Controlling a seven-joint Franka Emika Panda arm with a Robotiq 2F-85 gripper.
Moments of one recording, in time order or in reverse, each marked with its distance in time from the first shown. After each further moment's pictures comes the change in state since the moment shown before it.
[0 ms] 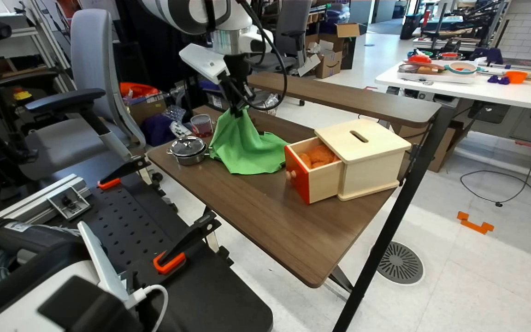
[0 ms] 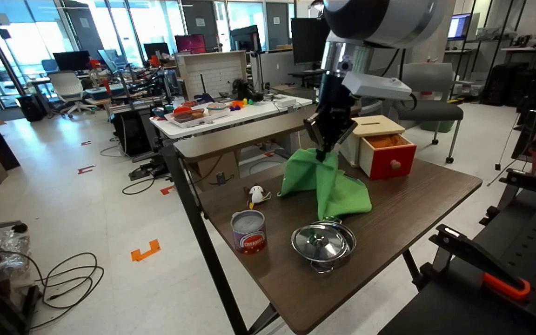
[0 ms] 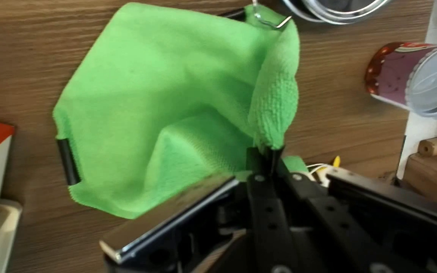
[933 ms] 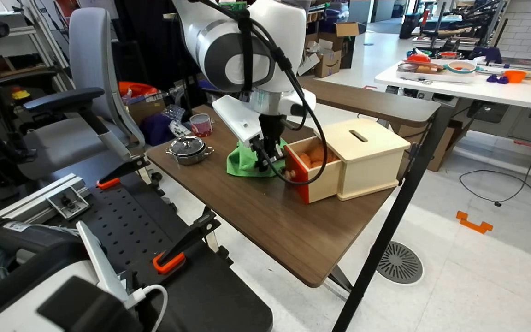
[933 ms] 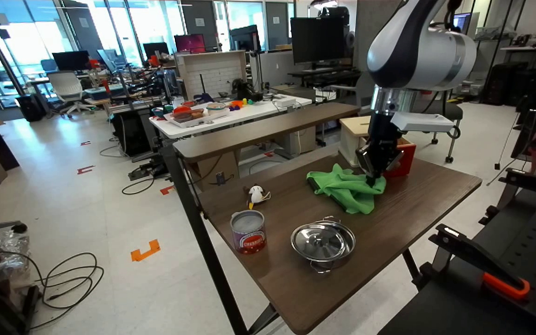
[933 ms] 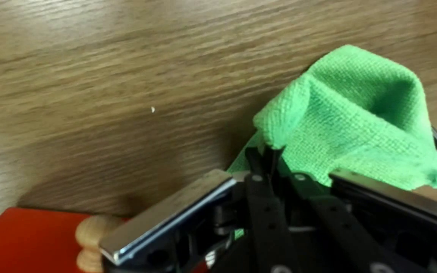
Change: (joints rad) arm -0.194 0.163 -0.028 0.011 0.015 -0.006 -0.110
